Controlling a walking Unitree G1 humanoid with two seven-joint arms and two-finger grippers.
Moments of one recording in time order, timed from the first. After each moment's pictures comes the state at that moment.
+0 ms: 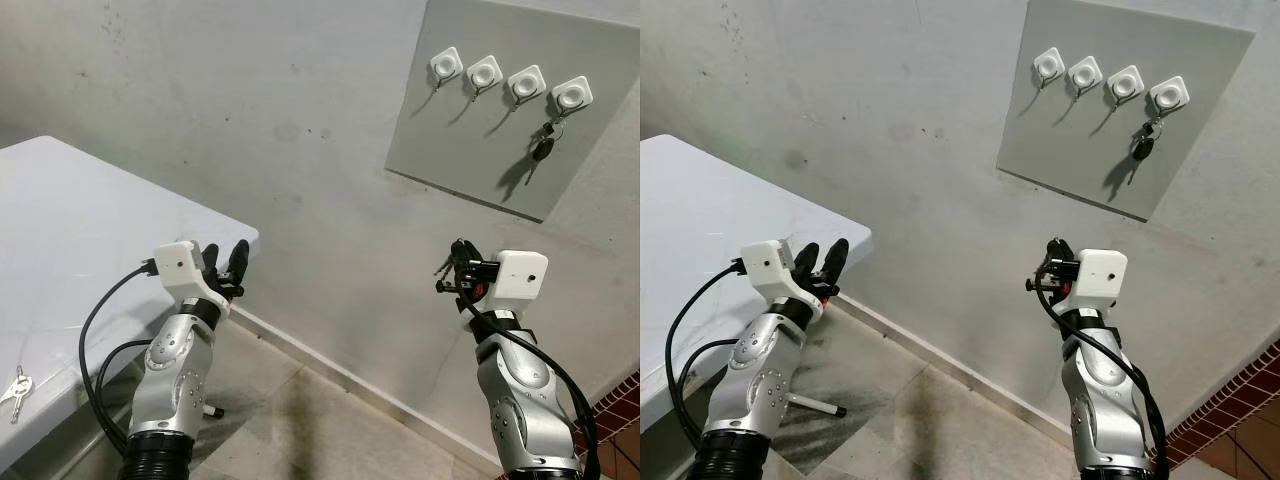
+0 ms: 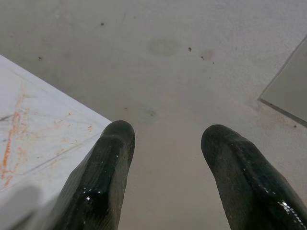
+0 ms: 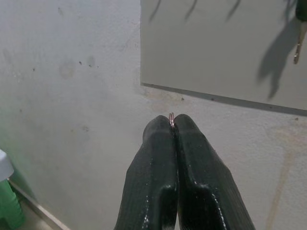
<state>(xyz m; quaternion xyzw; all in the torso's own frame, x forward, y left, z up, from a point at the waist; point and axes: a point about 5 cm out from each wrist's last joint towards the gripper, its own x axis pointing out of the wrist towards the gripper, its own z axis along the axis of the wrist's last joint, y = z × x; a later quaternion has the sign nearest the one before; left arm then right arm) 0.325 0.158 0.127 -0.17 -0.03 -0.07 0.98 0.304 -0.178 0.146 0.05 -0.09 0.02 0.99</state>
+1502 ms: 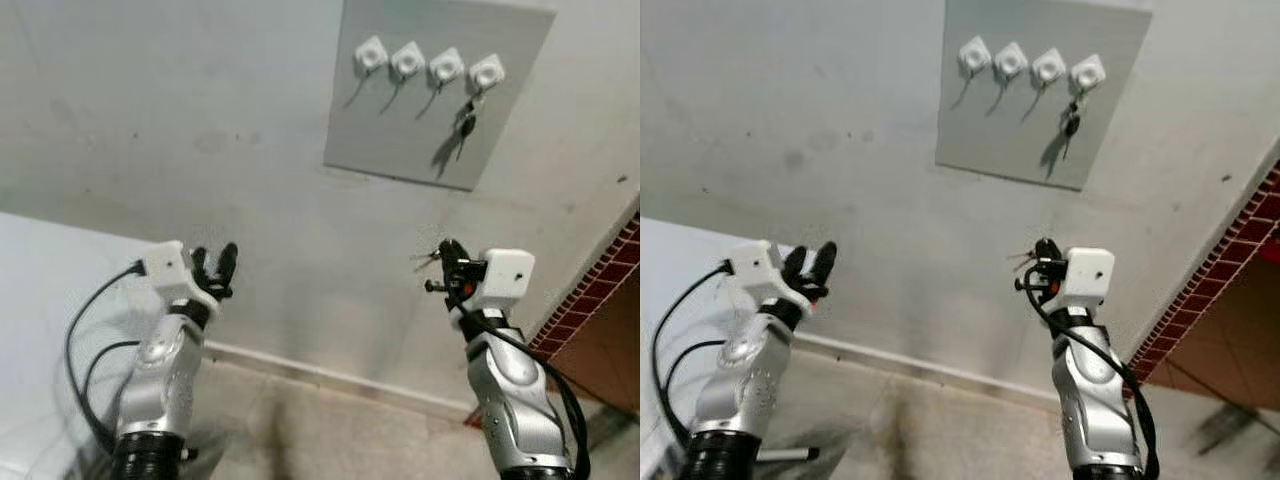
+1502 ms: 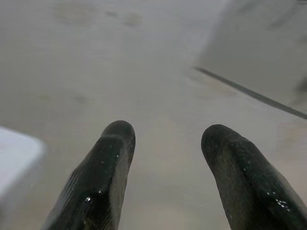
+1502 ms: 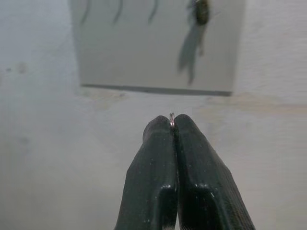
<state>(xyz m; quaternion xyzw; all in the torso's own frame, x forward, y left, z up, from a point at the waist) 0.325 0.146 0.126 -0.16 -0.01 -0.10 0.98 0.304 -0.178 0.145 0.05 -0.08 0.02 1.00</state>
